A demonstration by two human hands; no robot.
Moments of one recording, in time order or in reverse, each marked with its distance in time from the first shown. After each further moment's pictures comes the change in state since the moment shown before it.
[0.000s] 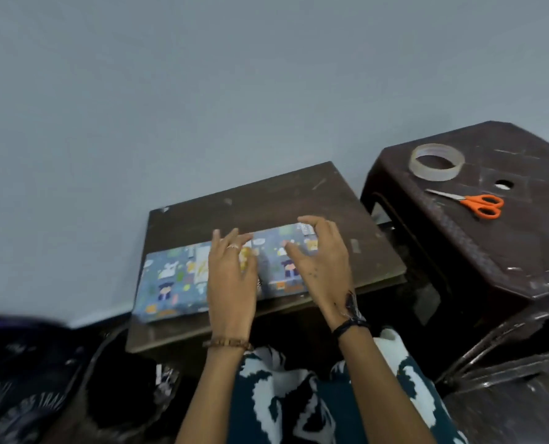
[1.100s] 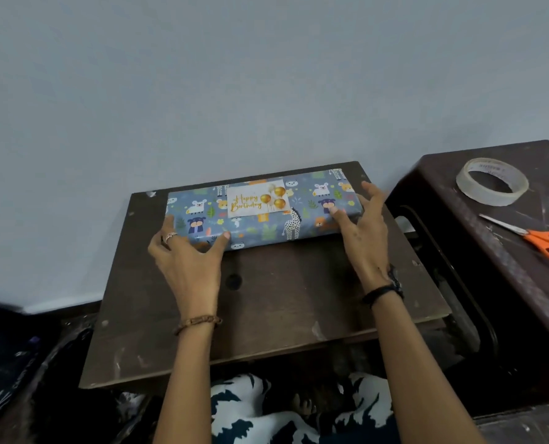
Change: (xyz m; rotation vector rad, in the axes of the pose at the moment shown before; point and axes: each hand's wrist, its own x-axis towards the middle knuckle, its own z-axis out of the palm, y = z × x) left_hand 0.079 -0.082 0.019 -0.091 0.210 -0.426; right_hand 0.100 0.062 0.031 0.033 0.045 0.139
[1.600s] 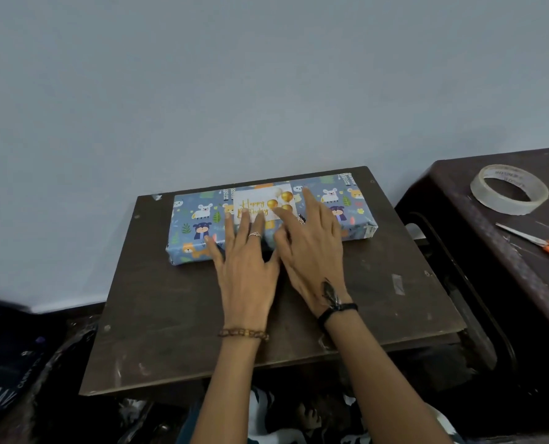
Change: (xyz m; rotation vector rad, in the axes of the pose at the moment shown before) left_hand -0.027 0.020 0.036 0.481 -0.269 0.405; right_hand -0.030 -0.025 0.059 -0.672 -0.032 -0.505
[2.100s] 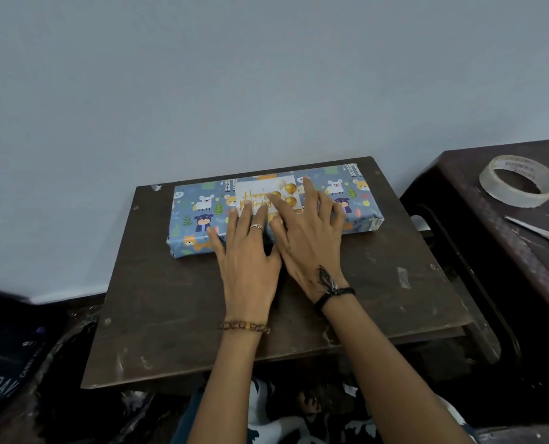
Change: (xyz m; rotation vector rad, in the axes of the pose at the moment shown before) left_hand 0.003 -0.003 0.000 -0.047 0.027 -0.007; right_hand 0.006 -0.003 0.012 -0.157 -0.087 0.011
